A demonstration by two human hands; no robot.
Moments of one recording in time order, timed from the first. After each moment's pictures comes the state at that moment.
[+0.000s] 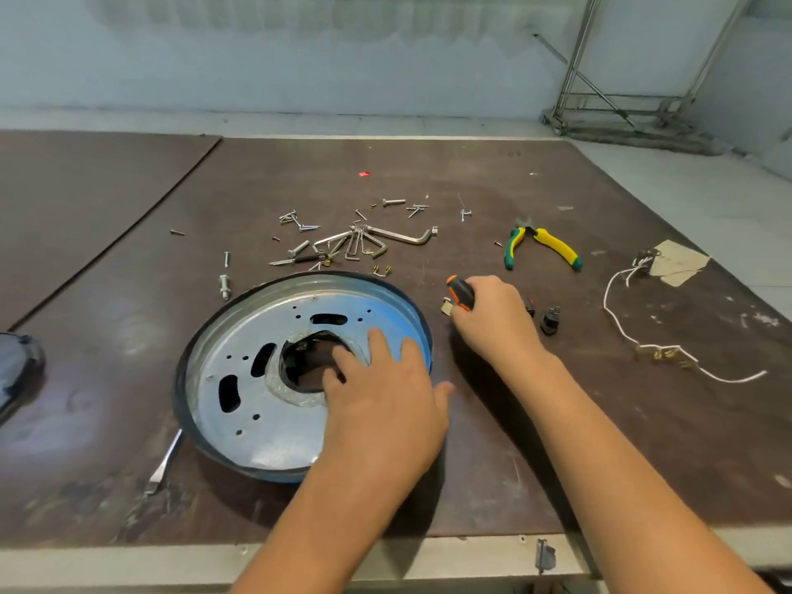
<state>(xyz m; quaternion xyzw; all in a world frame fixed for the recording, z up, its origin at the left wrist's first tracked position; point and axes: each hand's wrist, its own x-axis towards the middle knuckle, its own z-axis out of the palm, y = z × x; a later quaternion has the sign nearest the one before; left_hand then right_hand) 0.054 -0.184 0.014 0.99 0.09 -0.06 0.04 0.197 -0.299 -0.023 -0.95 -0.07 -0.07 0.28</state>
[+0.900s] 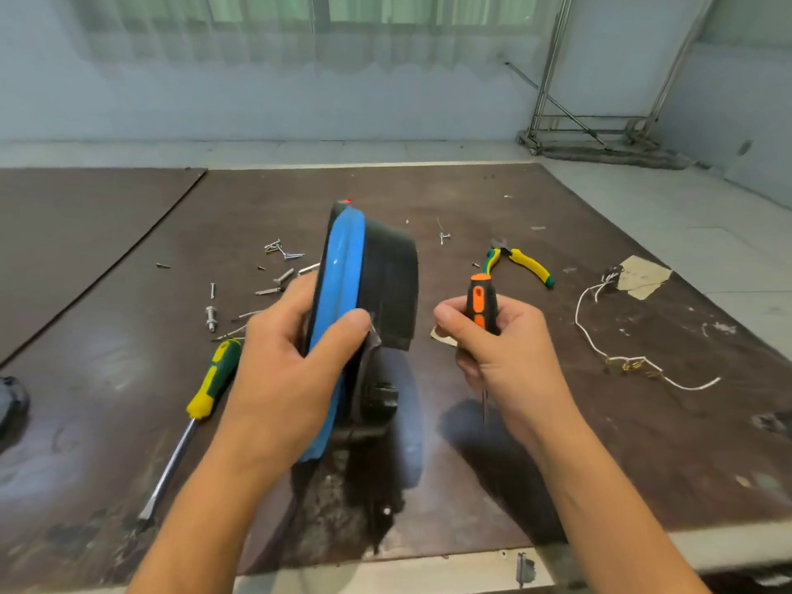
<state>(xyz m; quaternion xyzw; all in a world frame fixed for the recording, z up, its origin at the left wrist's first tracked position) 0.043 -0.130 0.068 0.75 -0.10 0.23 0.61 0.112 -0.312 0.031 -0.64 -0.09 0.00 0.77</state>
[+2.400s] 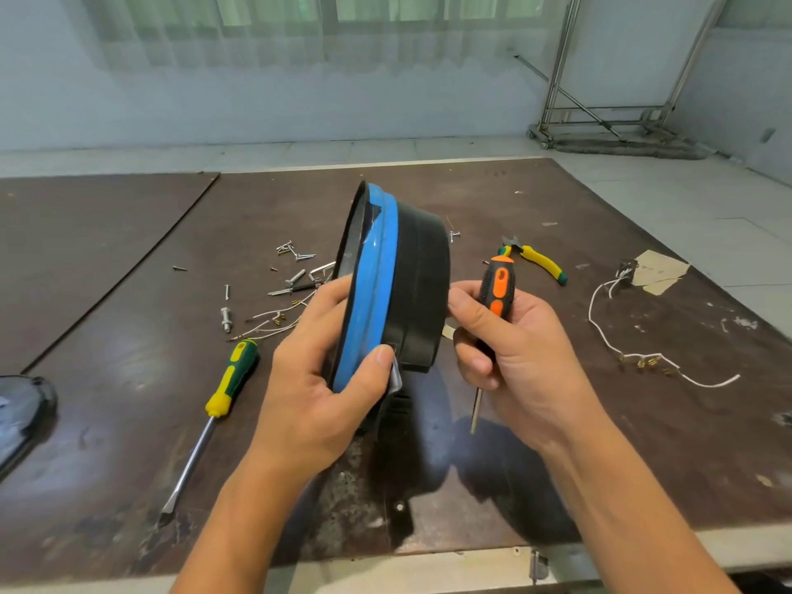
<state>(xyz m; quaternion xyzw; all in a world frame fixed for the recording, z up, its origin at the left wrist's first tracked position) 0.049 -0.126 0.043 0.76 -0.22 0.29 0.54 0.098 -0.309 0.052 -0.52 -0.13 0.09 0.84</state>
